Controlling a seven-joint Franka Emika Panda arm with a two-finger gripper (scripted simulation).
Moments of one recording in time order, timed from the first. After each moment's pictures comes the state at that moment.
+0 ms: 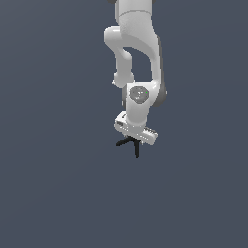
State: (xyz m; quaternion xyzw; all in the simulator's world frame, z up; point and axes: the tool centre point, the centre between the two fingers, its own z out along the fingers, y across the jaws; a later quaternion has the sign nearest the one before) arm -0.036 0.051 0.057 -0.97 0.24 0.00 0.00
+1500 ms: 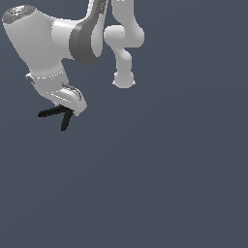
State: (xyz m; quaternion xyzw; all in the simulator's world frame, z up) arm -0.047 -0.221 0.259 -0.97 0.25 0.00 0.00
